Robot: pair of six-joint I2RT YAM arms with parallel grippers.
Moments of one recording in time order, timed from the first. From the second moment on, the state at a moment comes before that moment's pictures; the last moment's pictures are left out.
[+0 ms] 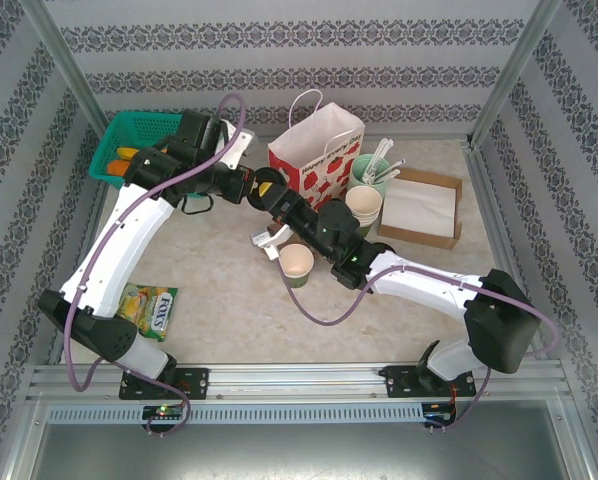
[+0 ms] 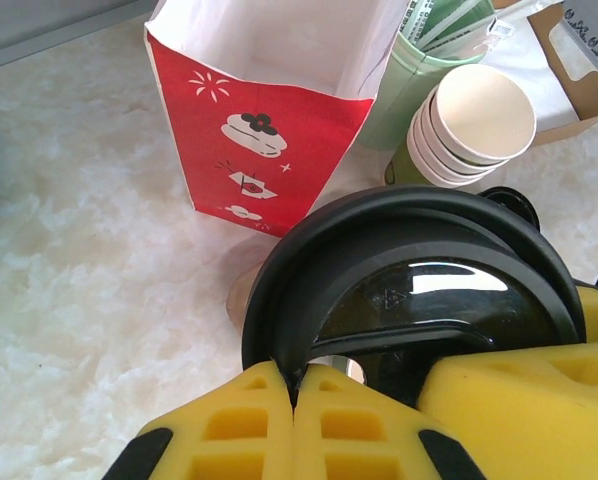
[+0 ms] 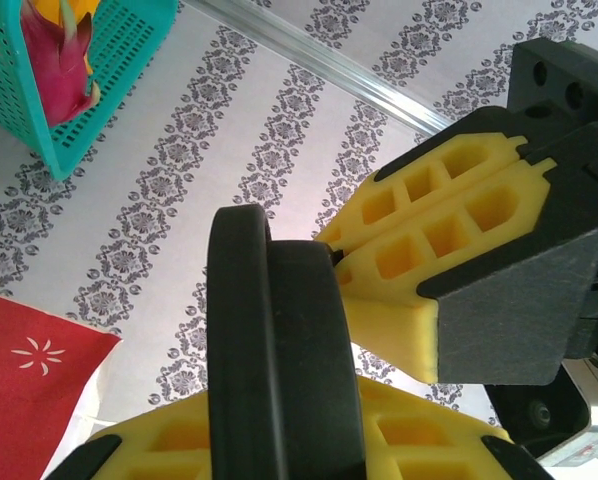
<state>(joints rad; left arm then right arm) -0.42 1.53 1.84 -1.14 0.17 -0.03 0.88 1.47 0.96 0.58 0.10 -2.04</state>
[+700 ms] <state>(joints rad) -0.43 1.44 1.73 -0.99 -0.11 -0.07 0.90 1.38 0.96 0.35 0.25 -1.52</state>
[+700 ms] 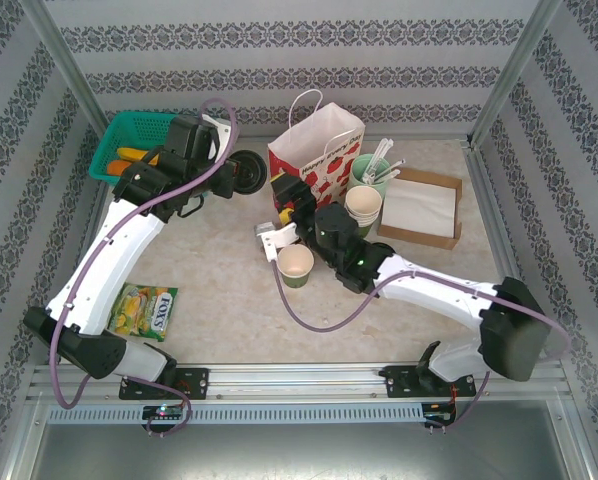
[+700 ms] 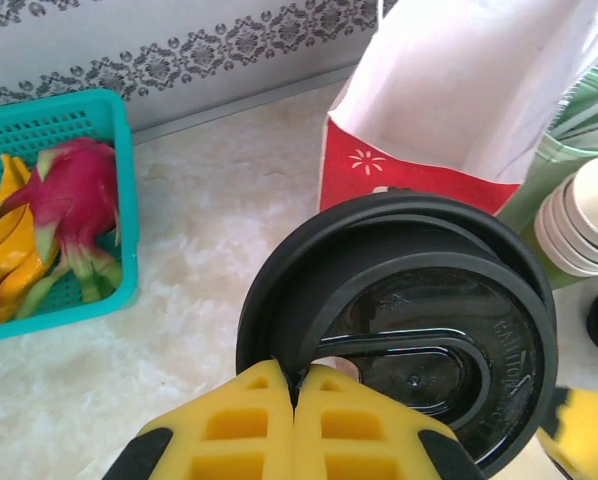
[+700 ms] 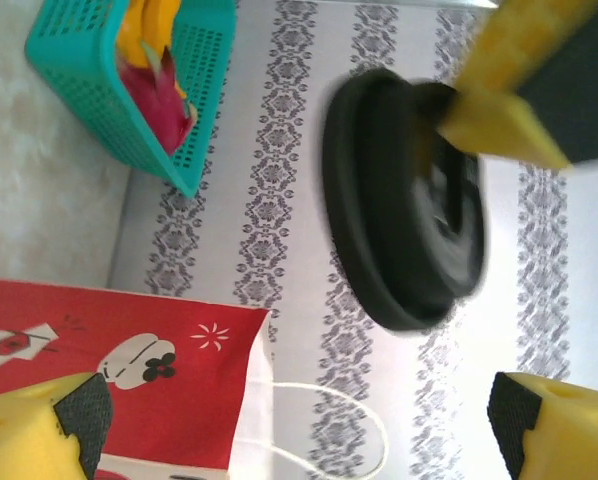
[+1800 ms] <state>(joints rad) -0.44 1.36 1.30 -0.85 0.20 -0.51 0.60 1.09 0.85 -0.23 -0.09 0.83</state>
